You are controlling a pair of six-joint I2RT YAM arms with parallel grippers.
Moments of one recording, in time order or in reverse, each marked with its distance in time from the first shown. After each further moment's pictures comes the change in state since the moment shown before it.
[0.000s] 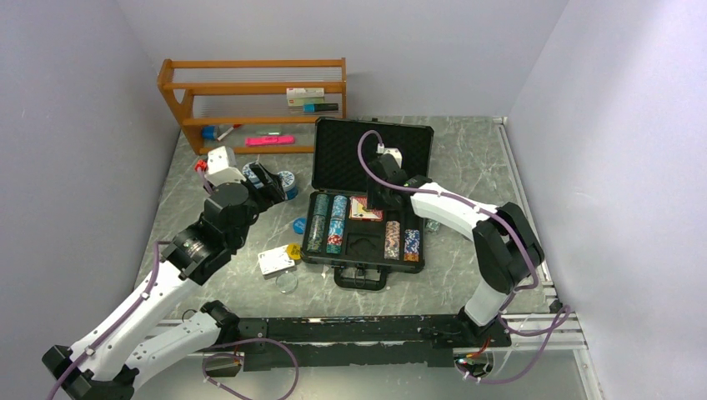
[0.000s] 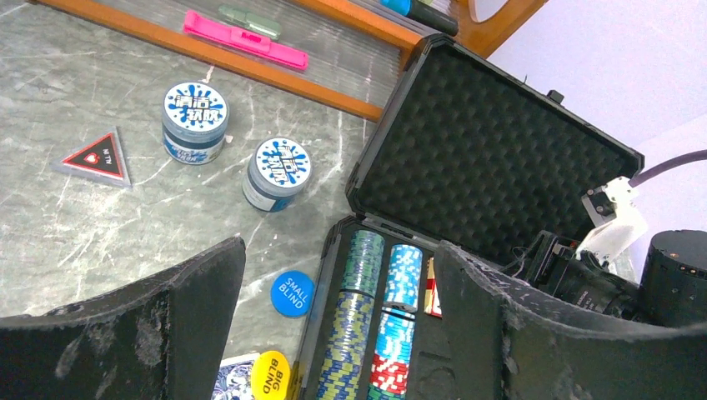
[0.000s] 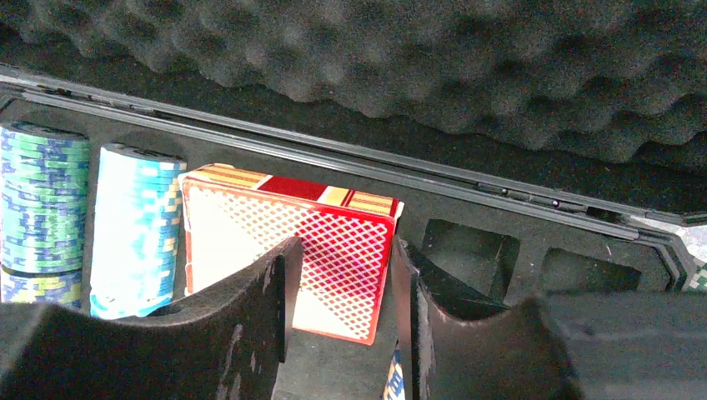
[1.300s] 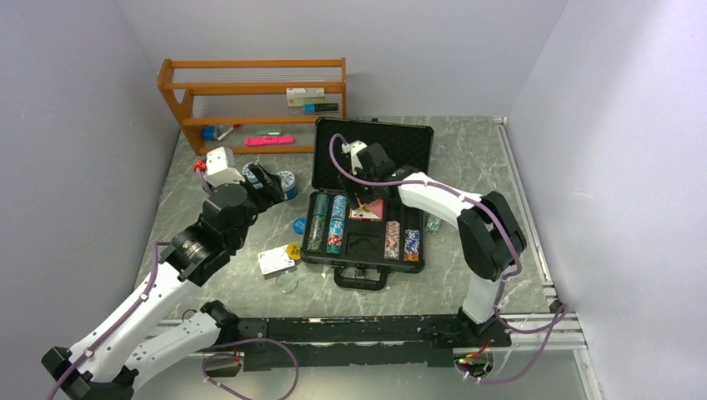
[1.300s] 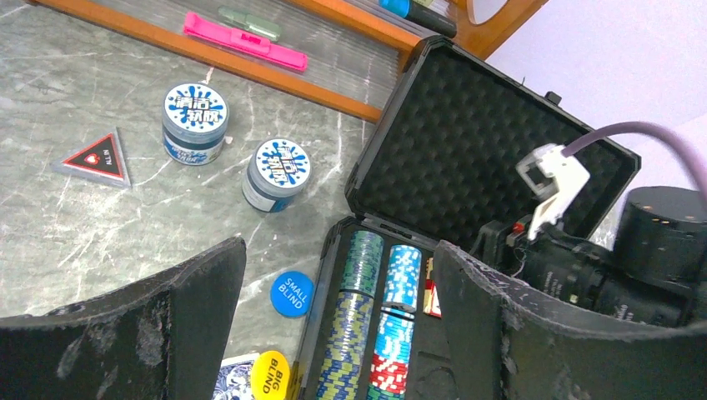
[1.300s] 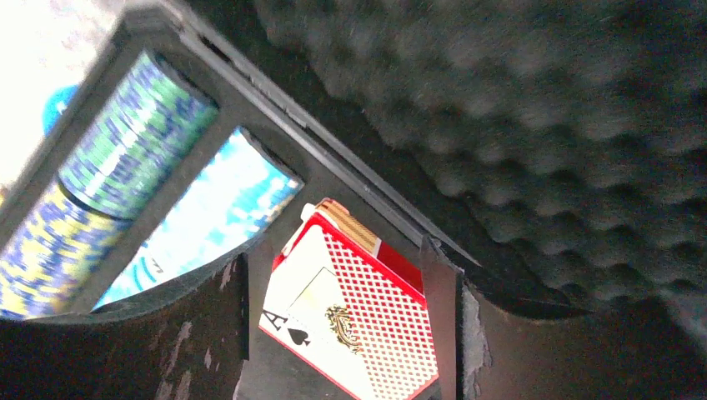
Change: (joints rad) left arm 0.000 -0.010 -0.003 0.000 0.000 0.000; right arm 0.009 0.108 0.153 0.047 -0.234 -0.414
